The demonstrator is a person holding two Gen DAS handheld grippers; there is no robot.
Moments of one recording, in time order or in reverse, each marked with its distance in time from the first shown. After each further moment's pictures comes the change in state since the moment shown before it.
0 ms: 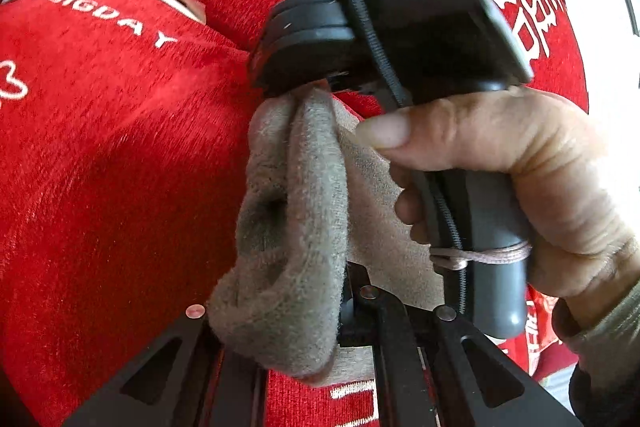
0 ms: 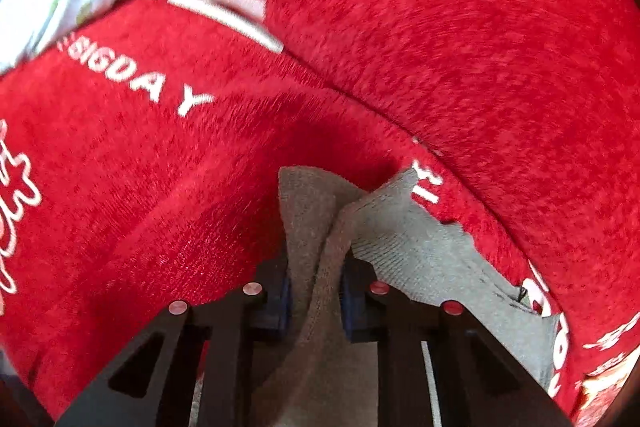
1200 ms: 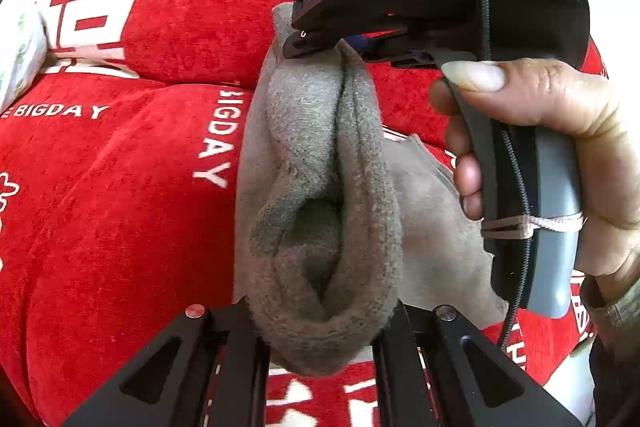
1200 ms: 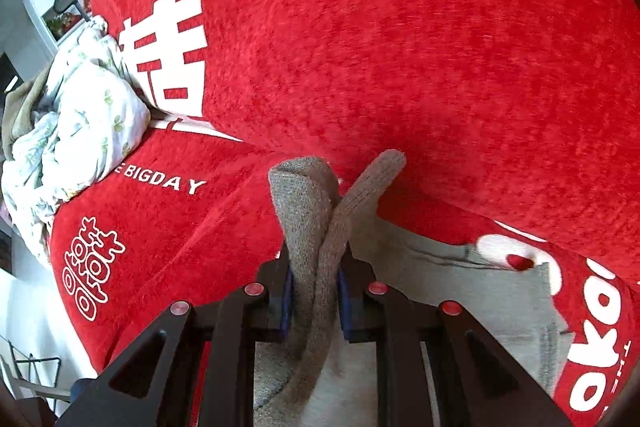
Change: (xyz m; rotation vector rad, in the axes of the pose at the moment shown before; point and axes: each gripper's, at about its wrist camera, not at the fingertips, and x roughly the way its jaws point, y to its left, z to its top) left arm 0.025 -0.131 -0.009 0.257 0.060 0.163; right arm -0.091 -0.162 -0.066 0.286 -0.212 0.287
